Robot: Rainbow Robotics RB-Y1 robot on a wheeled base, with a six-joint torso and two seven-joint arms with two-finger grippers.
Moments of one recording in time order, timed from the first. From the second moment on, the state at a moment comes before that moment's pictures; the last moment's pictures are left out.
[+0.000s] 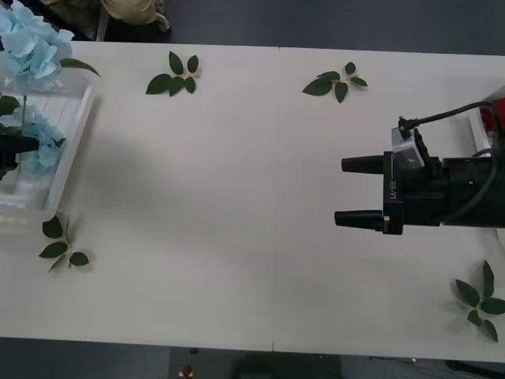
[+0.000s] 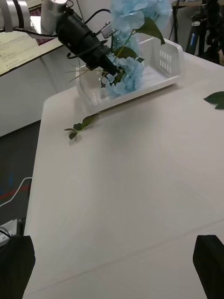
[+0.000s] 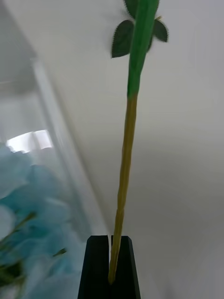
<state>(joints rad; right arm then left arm) -0.15 -0.49 -0.14 -1.82 -1.68 1.40 2.67 -0.56 0.96 -0.06 -0.81 1.72 1.08 -2.72</state>
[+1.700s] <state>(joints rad) -0.11 -0.49 -0.17 -1.82 -1.70 1.55 2.67 -0.69 0.87 0.17 -0.80 0.54 1.09 -2.33</state>
